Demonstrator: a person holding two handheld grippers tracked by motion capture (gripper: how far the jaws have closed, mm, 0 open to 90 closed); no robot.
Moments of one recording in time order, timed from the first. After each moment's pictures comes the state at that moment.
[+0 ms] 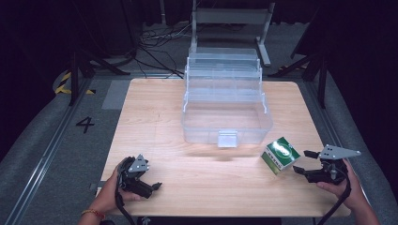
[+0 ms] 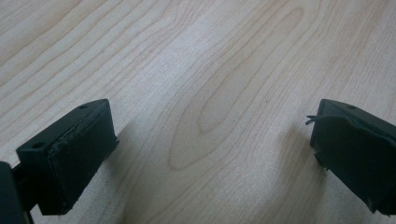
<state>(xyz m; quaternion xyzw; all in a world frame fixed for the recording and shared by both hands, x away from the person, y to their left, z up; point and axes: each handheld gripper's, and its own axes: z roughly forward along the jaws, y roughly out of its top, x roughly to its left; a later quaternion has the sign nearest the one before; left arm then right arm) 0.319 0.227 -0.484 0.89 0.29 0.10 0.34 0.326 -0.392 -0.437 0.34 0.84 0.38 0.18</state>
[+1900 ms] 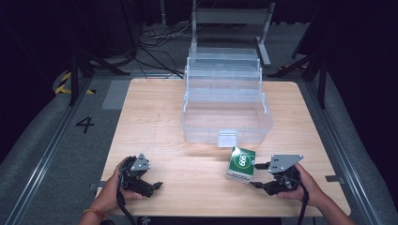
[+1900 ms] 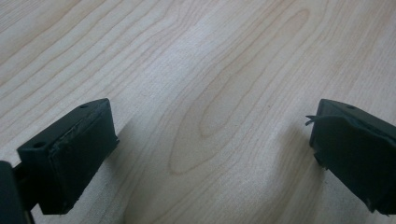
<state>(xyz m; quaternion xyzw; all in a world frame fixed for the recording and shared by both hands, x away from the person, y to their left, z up) 0.321 0.222 -0.482 0.89 0.30 0.10 0.32 0.313 -0.254 -0.434 0.16 0.91 0.37 0.10</state>
